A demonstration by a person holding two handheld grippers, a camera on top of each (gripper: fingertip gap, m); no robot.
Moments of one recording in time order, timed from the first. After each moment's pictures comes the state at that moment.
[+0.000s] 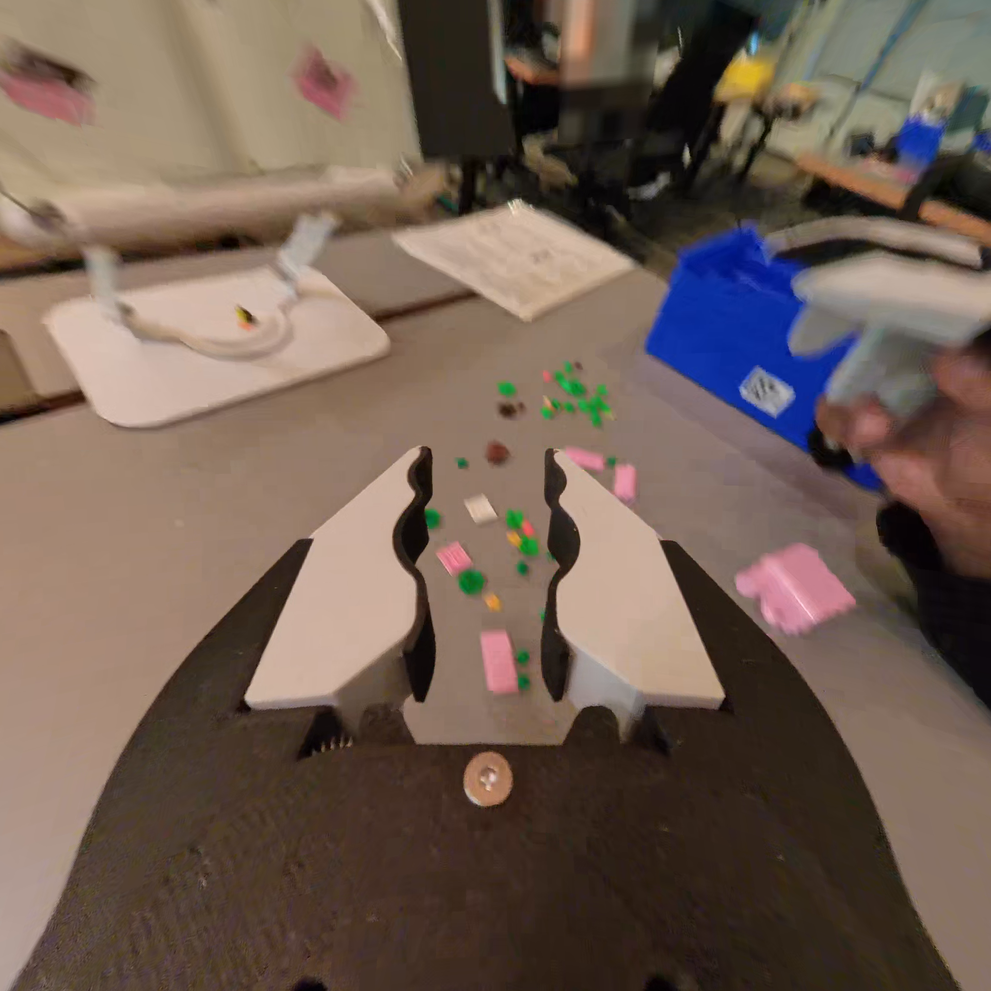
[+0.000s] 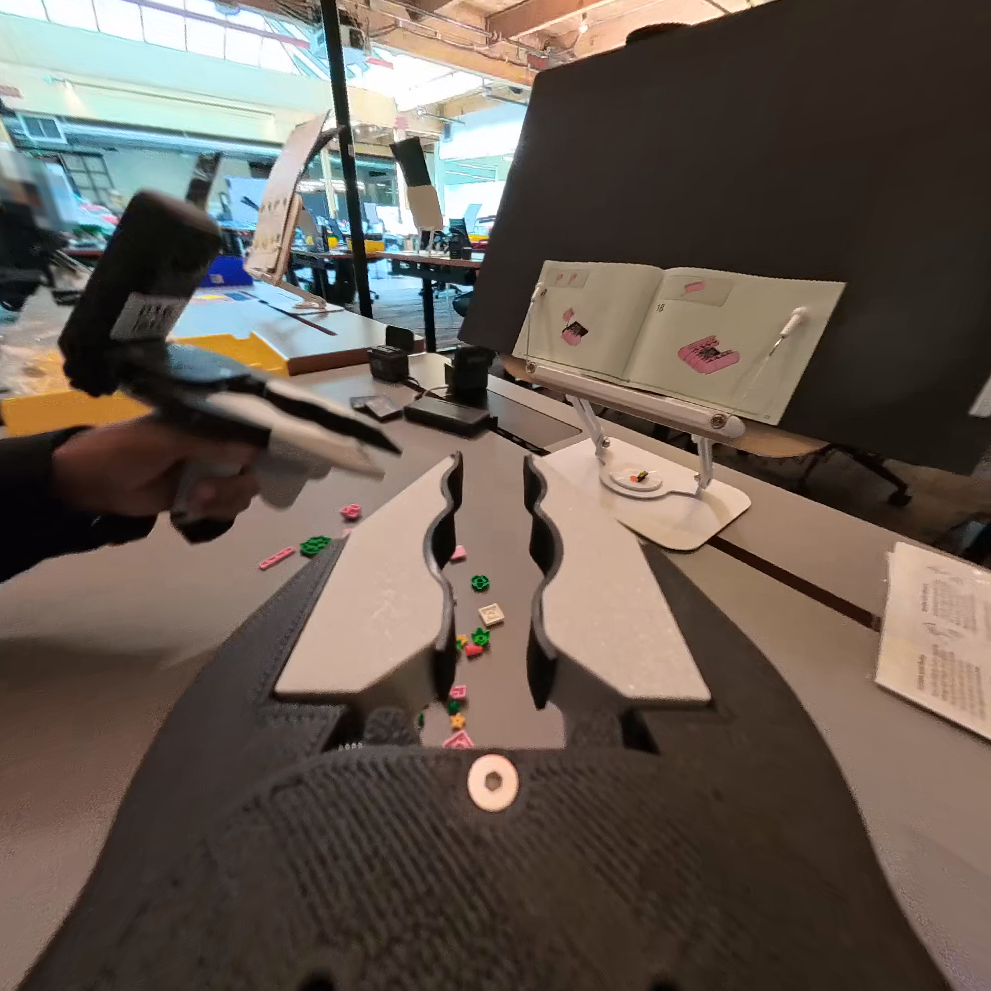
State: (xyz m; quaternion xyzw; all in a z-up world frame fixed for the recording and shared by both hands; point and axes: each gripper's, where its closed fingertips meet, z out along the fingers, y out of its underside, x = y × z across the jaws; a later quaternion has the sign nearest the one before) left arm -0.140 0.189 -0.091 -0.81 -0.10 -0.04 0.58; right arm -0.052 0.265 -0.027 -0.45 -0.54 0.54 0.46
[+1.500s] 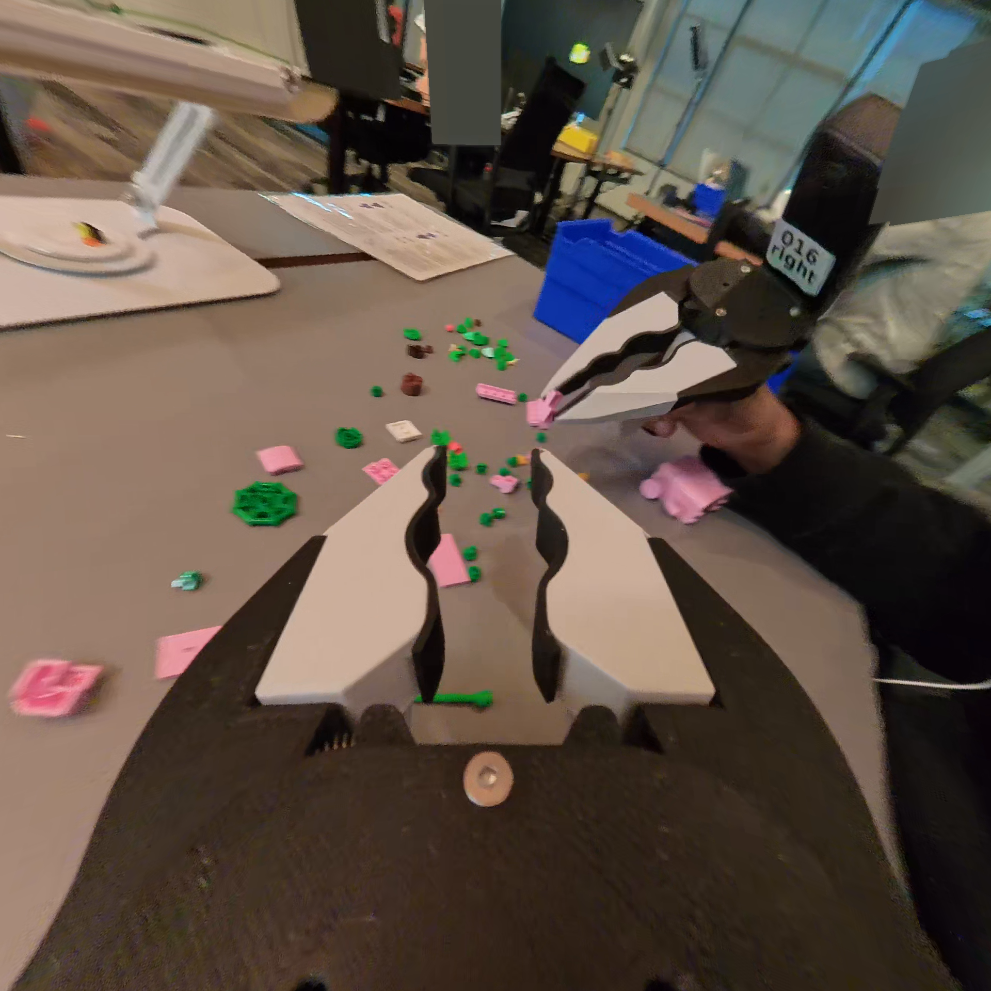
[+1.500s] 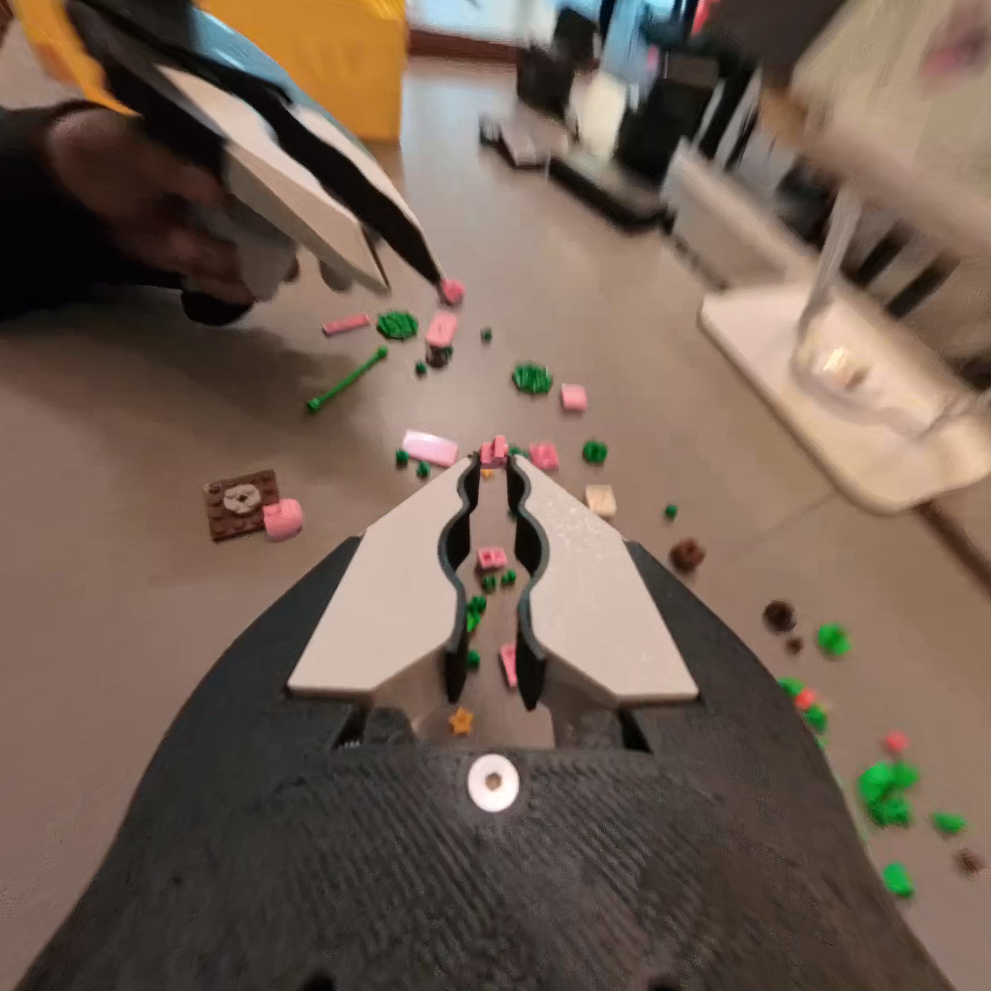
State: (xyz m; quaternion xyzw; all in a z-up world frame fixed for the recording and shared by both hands) left arm -0.114 0.140 -0.128 -0.77 -0.06 -0.17 0.61; right arm -0.075 0.197 -0.139 -0.38 -0.75 0.42 0.34
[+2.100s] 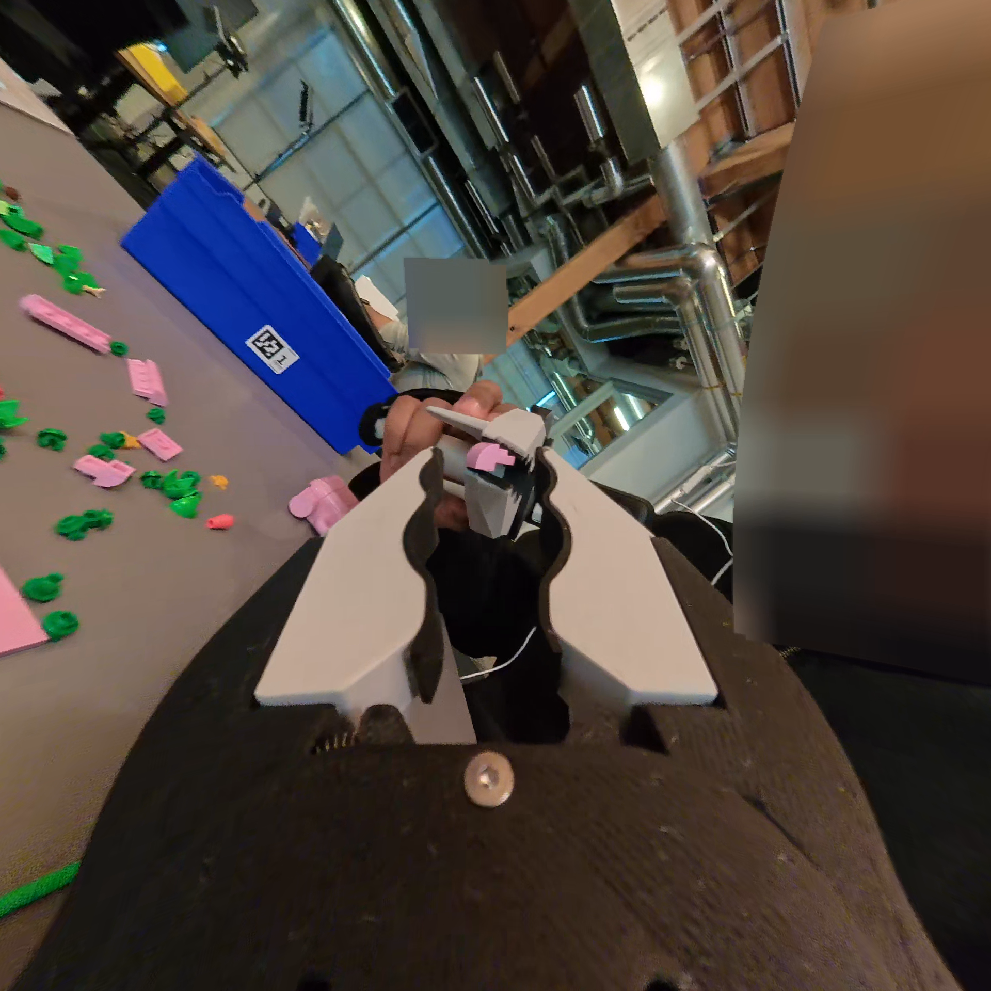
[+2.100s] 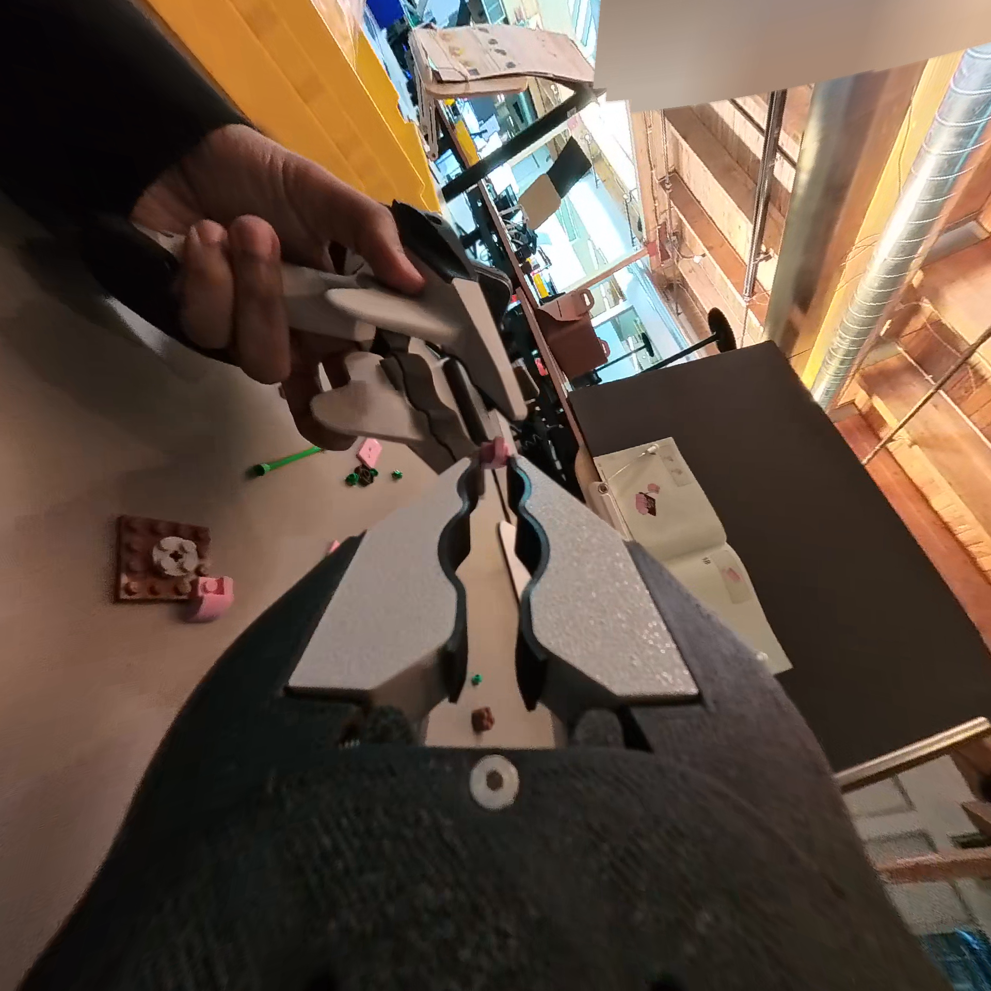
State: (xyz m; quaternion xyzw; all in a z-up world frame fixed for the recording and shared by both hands) left arm -0.046 0.123 -0.085 -0.58 -0.07 -0.62 0.53; right arm -0.058 0.115 -0.087 -0.09 -0.71 0.26 0.64
